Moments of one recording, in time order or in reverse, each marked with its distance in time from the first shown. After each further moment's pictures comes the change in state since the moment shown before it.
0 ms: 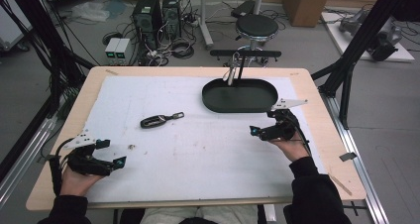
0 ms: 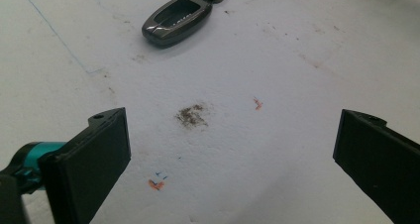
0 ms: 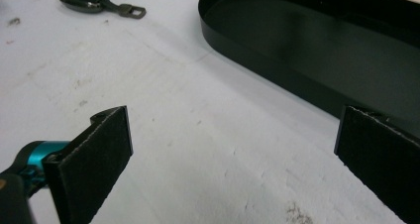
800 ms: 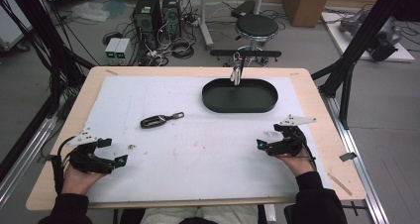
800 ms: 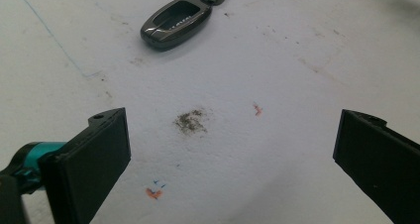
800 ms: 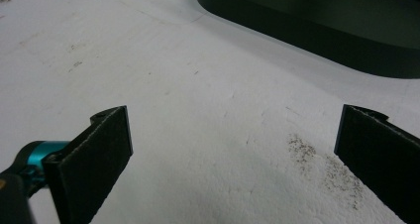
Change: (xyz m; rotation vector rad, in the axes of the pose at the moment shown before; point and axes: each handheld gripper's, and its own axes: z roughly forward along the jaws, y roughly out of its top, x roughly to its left) left arm 0.000 0.005 0.006 0.009 -0.010 -0.006; right arm 0.004 -0.048 -0.013 -0.017 -0.026 0.032
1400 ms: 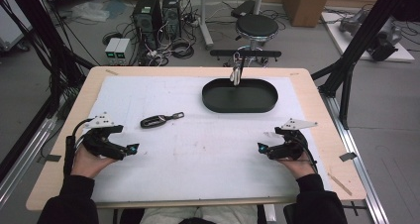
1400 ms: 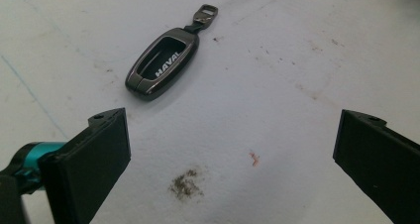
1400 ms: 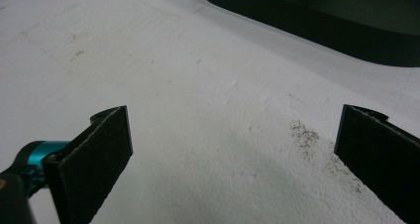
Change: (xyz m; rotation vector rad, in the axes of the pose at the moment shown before) left arm -0.006 0.053 0.027 0.095 -0.017 0.112; right arm 0.002 -0.009 -0.003 0.000 -0.002 -0.010
